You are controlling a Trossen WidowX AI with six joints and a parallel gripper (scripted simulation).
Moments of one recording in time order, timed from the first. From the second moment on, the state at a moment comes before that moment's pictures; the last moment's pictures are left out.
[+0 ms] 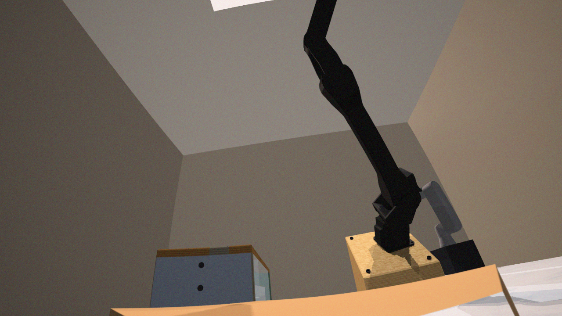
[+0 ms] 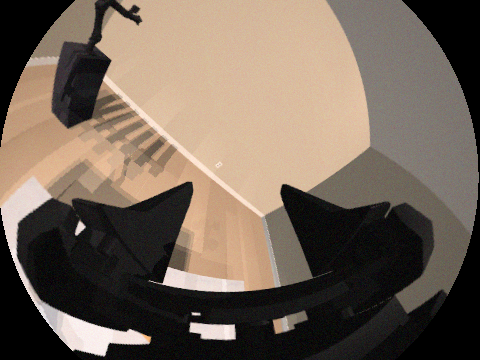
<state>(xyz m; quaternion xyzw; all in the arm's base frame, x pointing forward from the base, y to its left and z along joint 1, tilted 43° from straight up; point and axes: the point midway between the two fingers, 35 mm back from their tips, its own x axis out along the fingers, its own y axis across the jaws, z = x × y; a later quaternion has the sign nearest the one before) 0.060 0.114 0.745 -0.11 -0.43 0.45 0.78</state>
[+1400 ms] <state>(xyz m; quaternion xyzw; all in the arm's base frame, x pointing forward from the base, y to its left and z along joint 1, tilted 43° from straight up) 0.034 0.299 0.645 -0.59 -0.56 0.13 0.57</state>
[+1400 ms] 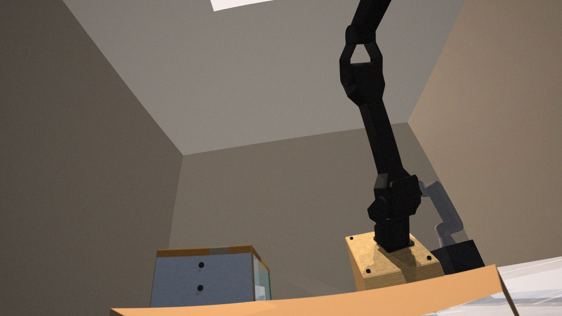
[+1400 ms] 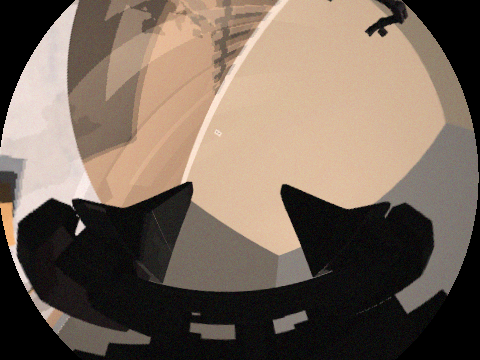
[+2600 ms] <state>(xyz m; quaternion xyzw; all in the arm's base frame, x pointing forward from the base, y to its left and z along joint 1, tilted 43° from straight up) 0.387 0.147 0.267 -0.80 0.03 0.37 0.47</state>
